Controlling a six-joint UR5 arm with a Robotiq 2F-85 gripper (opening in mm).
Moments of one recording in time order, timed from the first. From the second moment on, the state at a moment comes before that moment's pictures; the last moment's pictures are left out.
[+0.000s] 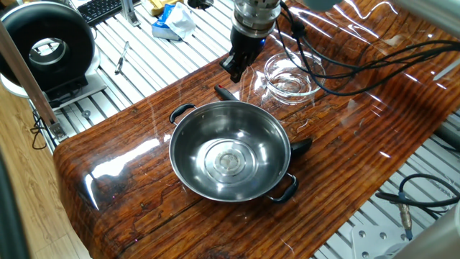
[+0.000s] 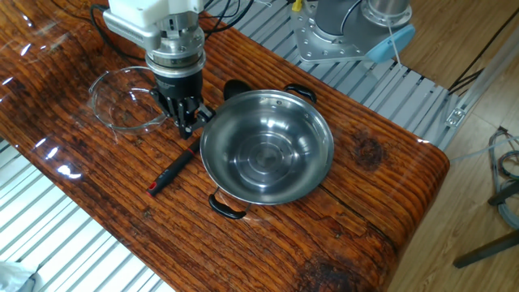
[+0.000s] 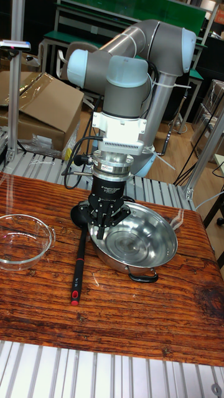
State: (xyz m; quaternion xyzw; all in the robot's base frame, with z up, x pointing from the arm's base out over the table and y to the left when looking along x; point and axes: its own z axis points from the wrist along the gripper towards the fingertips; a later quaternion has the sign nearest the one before) arm 0.558 -0.003 0.136 -0.04 0.99 0.04 0.09
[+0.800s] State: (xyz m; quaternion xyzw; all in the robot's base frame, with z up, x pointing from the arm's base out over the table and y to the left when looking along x) arm 0.525 -0.023 0.132 -0.01 1.00 0.00 0.02
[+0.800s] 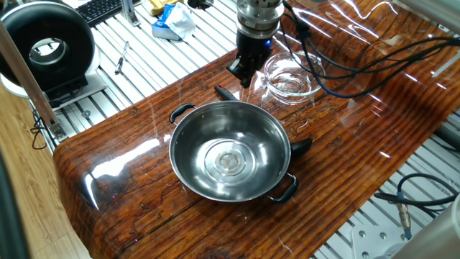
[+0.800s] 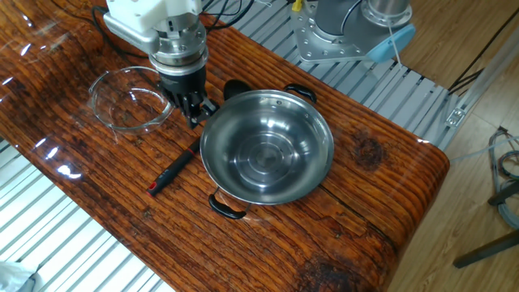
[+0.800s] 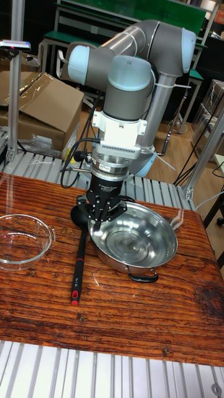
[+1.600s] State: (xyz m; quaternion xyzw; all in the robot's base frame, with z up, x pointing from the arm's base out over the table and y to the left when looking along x) arm 0.535 -0.038 0.117 -0.02 1.00 -0.02 0.01
